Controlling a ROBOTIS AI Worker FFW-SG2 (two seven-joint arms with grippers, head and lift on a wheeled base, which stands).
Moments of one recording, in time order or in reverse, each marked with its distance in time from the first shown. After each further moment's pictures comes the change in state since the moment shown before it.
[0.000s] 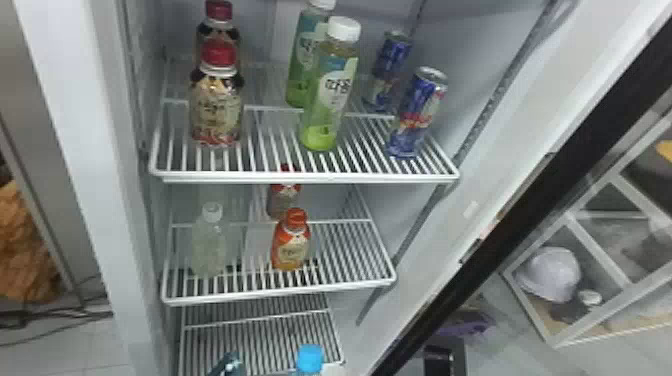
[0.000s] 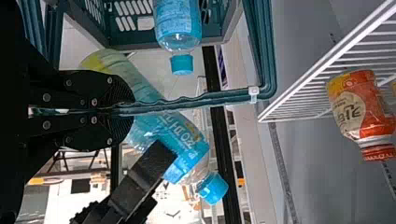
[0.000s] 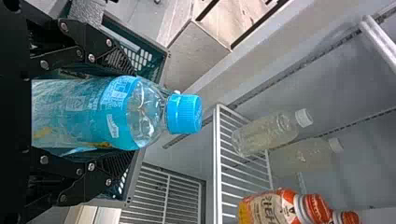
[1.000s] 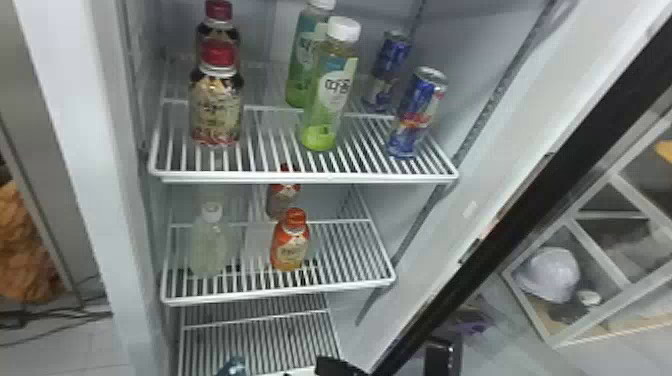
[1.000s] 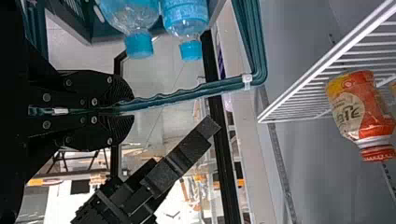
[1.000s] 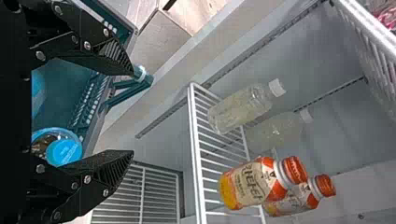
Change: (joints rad) left arm -0.002 0.000 -0.001 0.000 0.001 0.000 0.000; right arm -0.070 0.052 -0.001 0.186 0.004 -0.189 0.053
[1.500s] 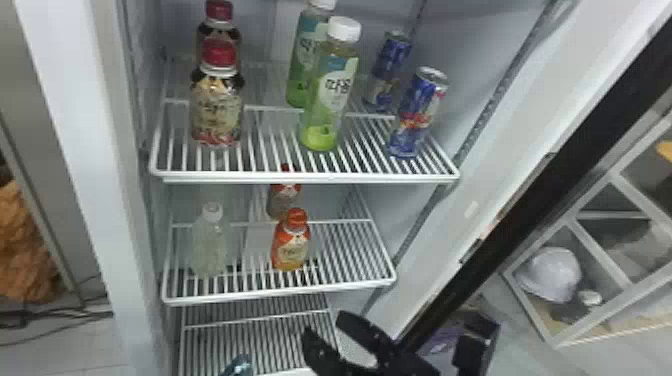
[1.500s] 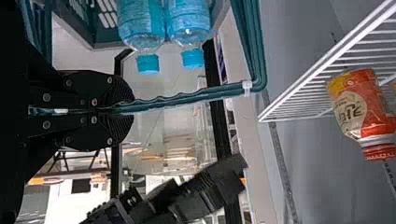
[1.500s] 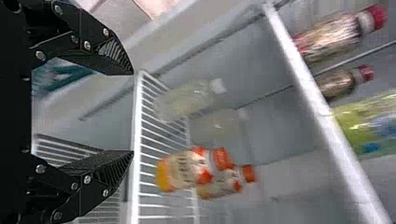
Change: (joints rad) left arm 0.000 0.000 -0.001 0.000 0.000 0.000 0.000; right arm 0.019 0.033 -0.018 -0.002 0.057 -0.261 0.003
